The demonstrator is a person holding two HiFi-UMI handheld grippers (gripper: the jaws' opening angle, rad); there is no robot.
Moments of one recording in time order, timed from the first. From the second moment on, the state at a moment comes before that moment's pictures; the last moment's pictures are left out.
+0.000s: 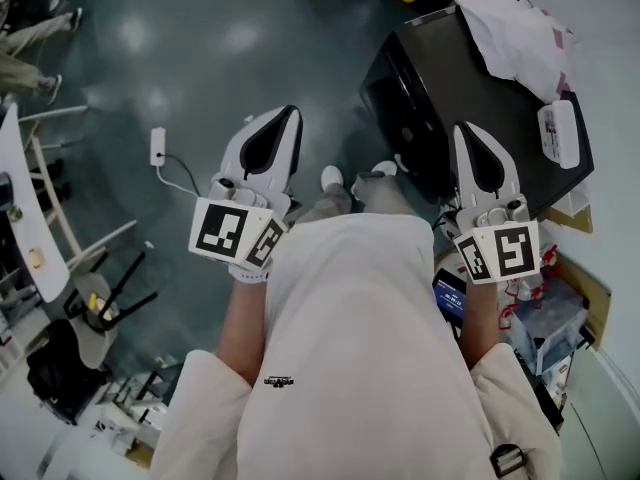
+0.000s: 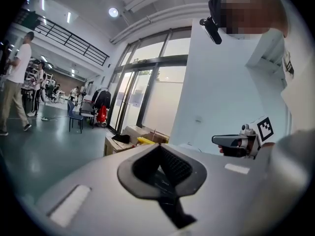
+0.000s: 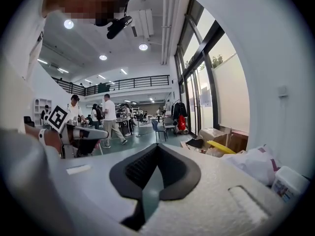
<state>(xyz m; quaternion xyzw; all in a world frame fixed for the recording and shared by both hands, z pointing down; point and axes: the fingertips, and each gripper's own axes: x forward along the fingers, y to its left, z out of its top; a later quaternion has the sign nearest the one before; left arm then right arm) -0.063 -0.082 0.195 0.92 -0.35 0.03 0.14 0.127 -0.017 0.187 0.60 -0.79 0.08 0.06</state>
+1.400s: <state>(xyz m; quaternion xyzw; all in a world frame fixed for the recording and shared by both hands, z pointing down) -0.099 -0.077 0.156 0.92 -0.37 0.01 0.10 0.128 0.004 0.164 0.63 -0.77 0.07 0.06</state>
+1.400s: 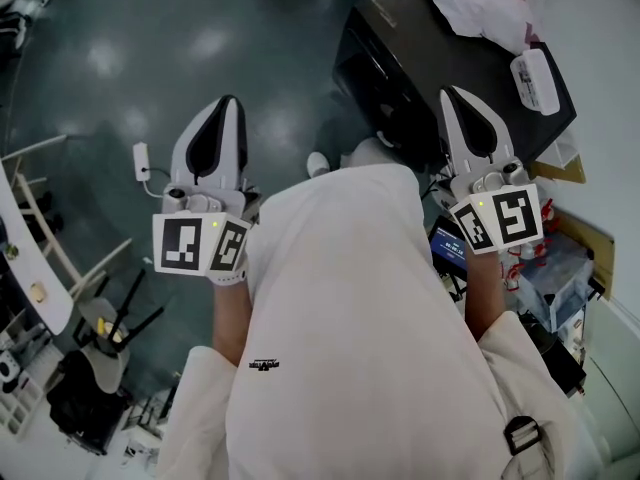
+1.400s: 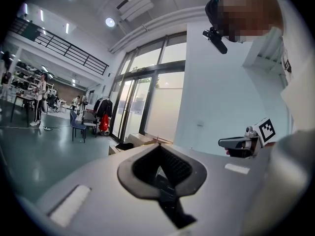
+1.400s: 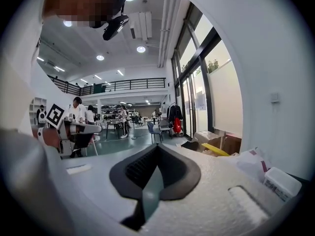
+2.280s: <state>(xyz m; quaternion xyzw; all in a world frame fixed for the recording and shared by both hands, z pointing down) -0.092 -0.061 0.164 0.93 -0.34 0.00 0.12 0.105 0.008 0.160 0.62 -0.78 0.05 0.08</state>
